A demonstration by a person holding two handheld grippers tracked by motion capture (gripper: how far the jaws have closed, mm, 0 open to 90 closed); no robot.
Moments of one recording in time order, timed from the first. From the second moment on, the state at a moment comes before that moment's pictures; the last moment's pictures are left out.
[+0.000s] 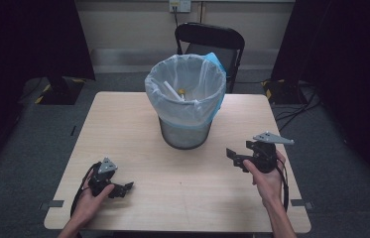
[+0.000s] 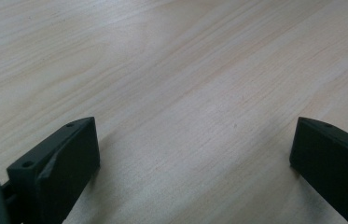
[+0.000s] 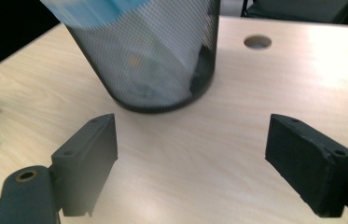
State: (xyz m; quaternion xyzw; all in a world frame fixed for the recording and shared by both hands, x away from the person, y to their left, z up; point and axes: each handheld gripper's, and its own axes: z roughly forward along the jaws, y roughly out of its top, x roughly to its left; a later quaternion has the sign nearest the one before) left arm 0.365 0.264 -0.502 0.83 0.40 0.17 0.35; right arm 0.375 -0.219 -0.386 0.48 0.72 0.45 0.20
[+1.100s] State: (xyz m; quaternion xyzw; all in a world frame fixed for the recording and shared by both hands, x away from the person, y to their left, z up) left arm 0.365 0.264 -0.502 0.83 0.40 0.17 0.35; right arm 0.351 -0.246 -0.493 0.55 0.74 0.34 0.19
